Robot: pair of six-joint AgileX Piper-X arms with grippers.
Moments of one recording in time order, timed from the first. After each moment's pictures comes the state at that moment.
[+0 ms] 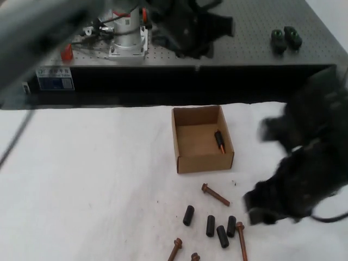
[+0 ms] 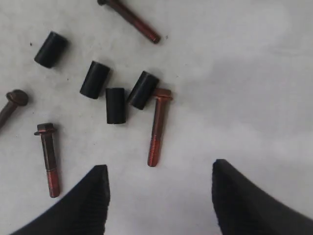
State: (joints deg) left arm -34.6 103.3 -100.3 42.0 6.9 -17.3; right arm 11.9 63.8 -47.8 54.9 -3.2 11.7
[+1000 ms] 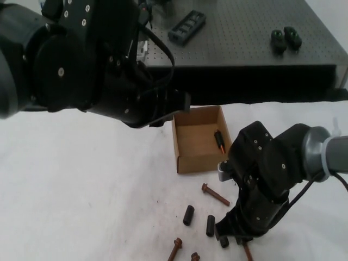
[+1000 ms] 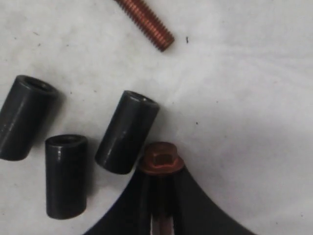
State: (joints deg) left arm -34.6 78.9 -65.4 33.2 6.6 -16.7; right arm 20.0 96.8 -48.4 38.7 3.8 8.1
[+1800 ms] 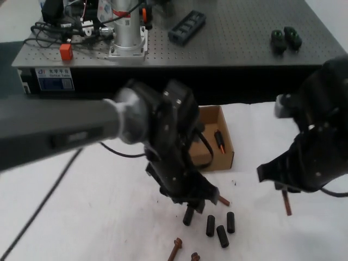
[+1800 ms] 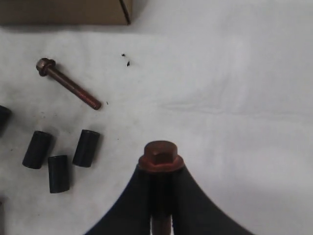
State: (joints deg) left arm -40.4 113.0 -79.4 44.0 11.2 -8.8; right arm 9.3 71.3 -47.8 45.6 4.1 7.9
